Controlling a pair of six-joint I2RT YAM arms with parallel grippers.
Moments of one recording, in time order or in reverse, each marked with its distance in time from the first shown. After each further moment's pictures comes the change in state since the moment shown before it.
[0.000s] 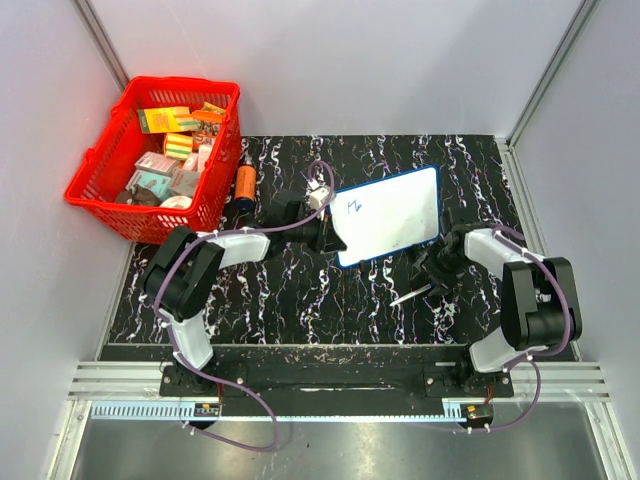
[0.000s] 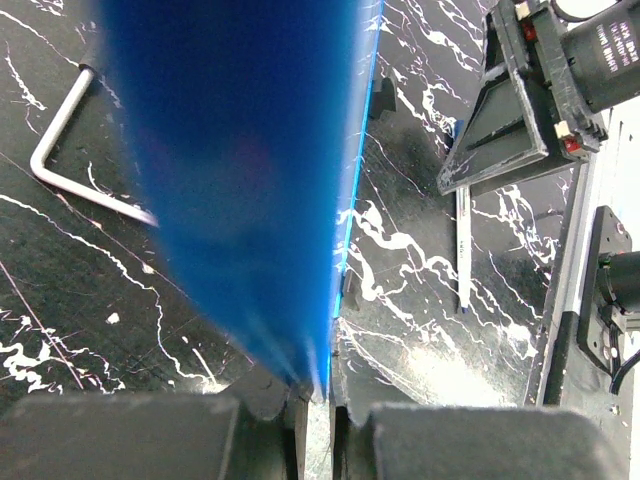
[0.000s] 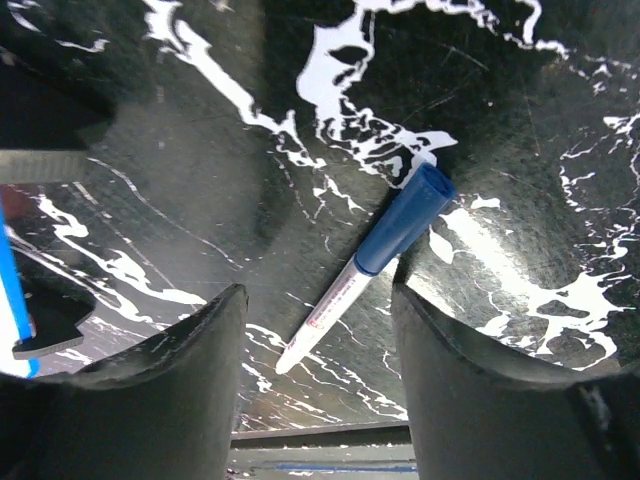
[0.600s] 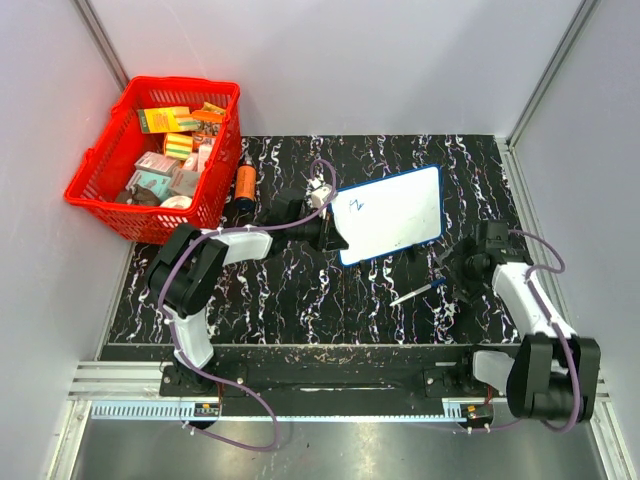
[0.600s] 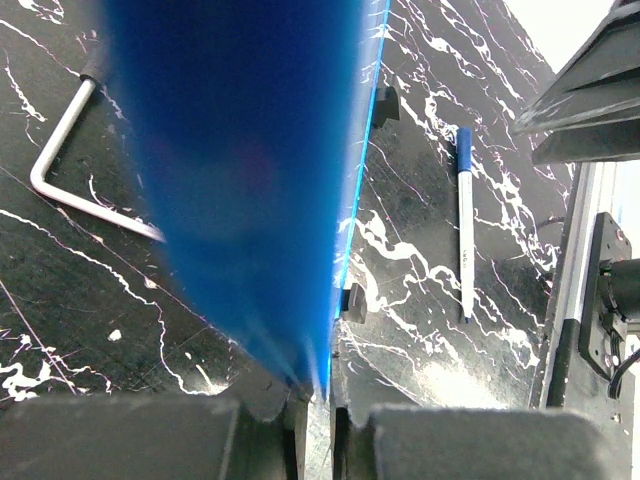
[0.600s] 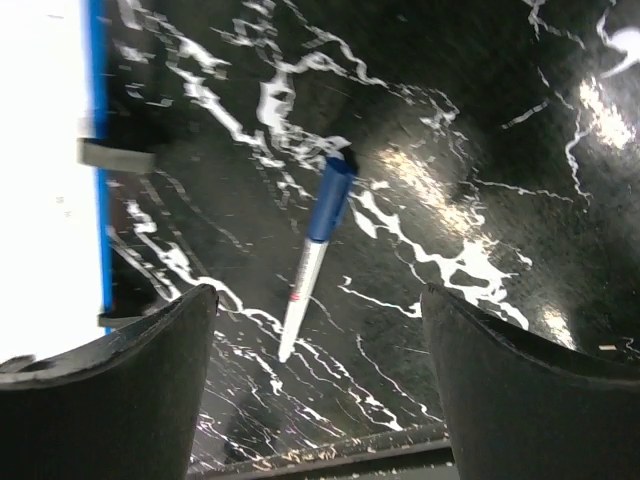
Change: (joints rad) left arm 0.001 0.034 0.026 0.008 0.005 -0.008; right arm -0.167 -0.423 -0.146 0.016 0.026 -0.016
